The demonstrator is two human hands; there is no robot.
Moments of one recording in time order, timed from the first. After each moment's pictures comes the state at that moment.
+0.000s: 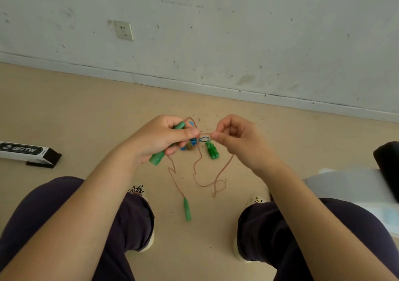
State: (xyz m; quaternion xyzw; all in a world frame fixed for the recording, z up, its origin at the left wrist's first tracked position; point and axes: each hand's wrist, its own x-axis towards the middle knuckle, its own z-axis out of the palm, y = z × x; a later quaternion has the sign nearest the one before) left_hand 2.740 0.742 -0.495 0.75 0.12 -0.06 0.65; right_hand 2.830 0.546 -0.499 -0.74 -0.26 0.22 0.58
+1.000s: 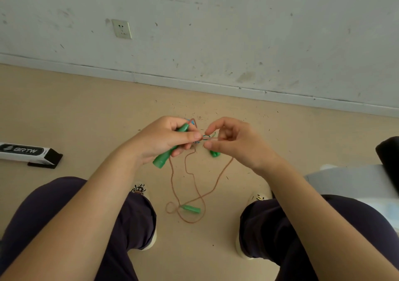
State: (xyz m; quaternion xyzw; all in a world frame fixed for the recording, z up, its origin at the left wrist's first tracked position) left_hand 2.740 0.738 -0.500 0.75 0.11 -0.07 0.64; right_hand 2.827 0.547 -0.500 -0.74 -0.29 0.26 0.54
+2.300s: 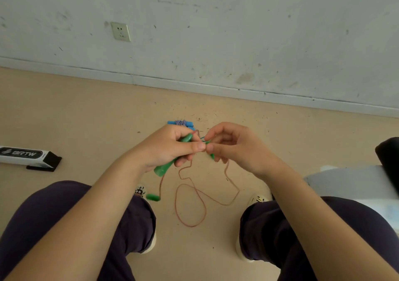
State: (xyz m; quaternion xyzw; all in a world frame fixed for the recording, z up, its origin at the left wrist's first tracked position) left_hand 2.738 0.730 -0.503 0.79 0.08 -0.08 0.61; right_hand 2.828 0.540 -0.499 -0.72 -0.29 0.31 0.55
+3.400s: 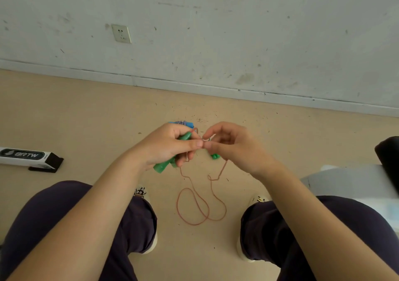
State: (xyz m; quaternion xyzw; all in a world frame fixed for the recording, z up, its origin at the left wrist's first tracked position) left_hand 2.739 0.730 -0.503 0.77 0.09 -0.08 0.63; right_hand 2.823 0.546 -0.500 -0.73 -0.28 0.28 0.56
